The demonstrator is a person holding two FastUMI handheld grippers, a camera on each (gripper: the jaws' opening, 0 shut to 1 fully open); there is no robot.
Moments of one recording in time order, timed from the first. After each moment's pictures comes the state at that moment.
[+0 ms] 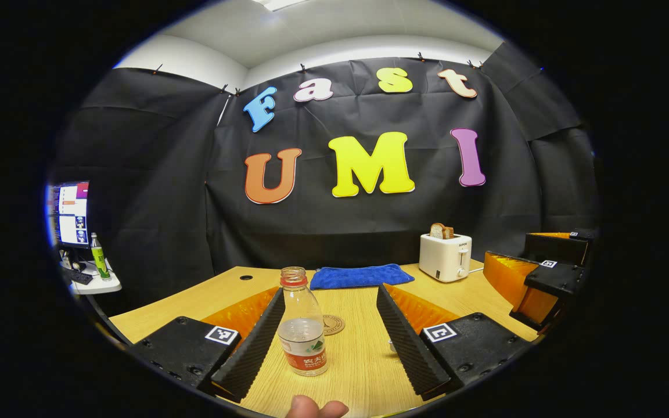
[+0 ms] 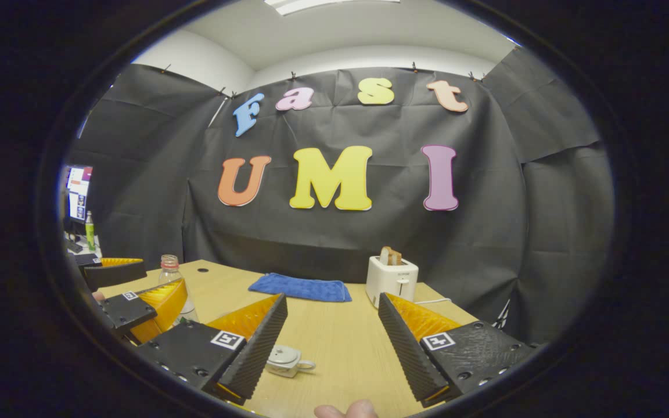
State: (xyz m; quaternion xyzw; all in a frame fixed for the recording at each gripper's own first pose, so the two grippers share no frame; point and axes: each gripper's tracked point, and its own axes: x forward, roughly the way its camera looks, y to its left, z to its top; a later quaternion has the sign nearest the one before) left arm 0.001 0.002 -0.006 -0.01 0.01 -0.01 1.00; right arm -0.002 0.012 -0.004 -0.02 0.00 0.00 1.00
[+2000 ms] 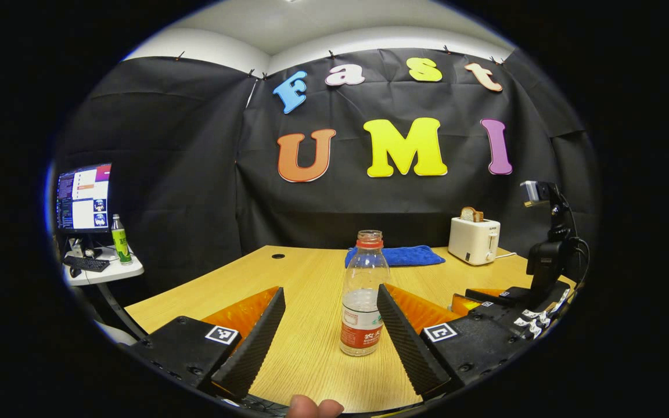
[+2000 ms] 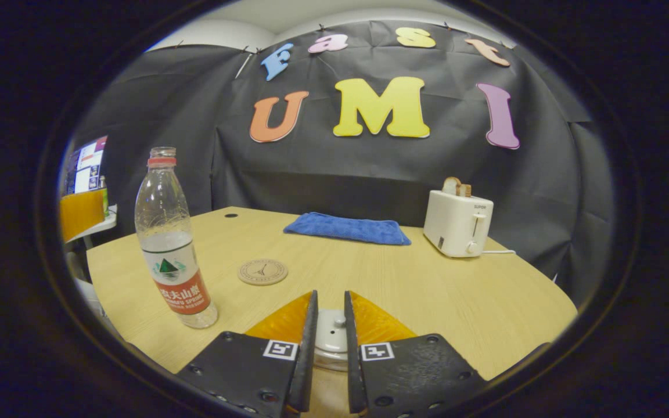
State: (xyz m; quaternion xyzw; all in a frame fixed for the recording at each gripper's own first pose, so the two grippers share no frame) left arm -0.021 0.069 -0.048 -0.02 0.06 0.05 1.00; right arm 0.081 0.095 -0.145 -0.03 0.13 0.09 0.99
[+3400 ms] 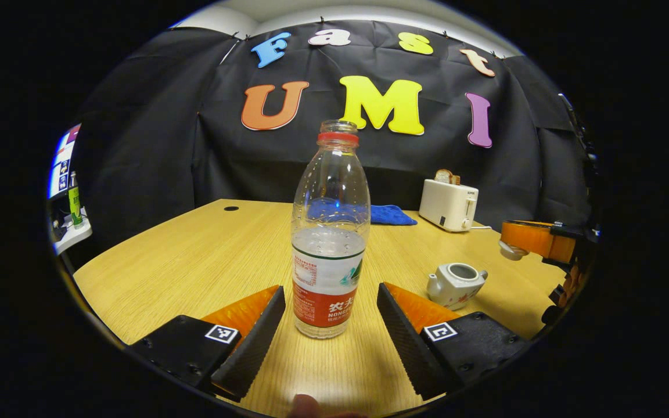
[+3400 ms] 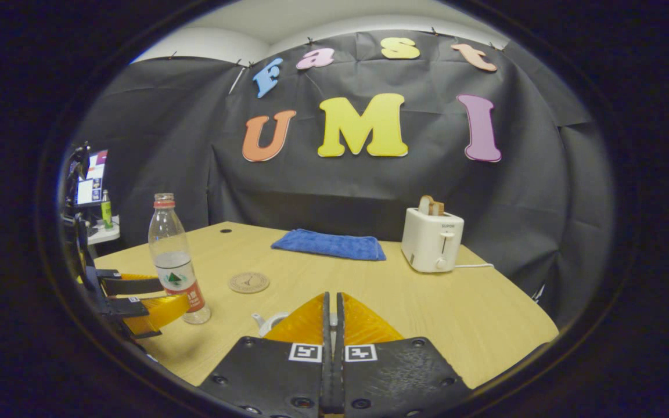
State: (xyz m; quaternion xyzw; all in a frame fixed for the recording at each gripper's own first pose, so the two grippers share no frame) left arm 0.020 0.025 -0.142 -0.06 0.16 -0.05 0.98; right arm 0.048 0.025 -0.098 -0.03 0.10 0.08 0.99
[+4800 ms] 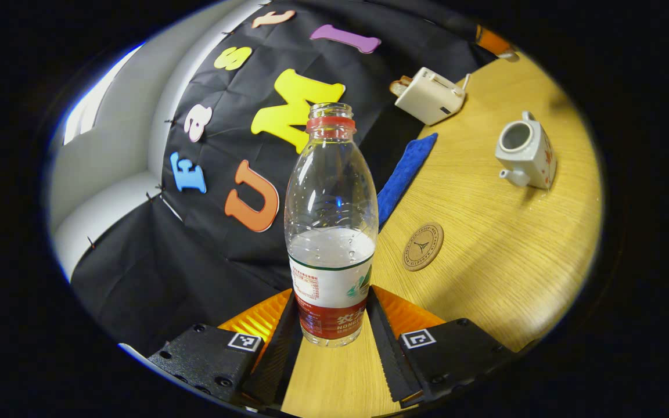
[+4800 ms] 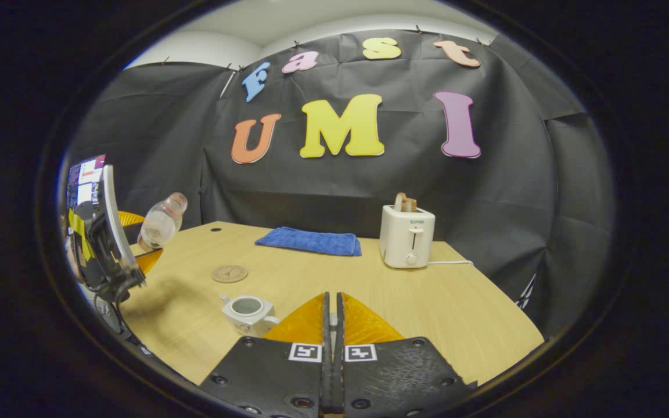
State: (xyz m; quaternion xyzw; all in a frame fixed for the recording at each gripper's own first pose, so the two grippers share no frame) left arm 0.049 0.082 -0.089 0.51 0.09 0.03 0.86; right arm 0.028 -0.043 -0.100 -0.02 0.10 0.07 0.99
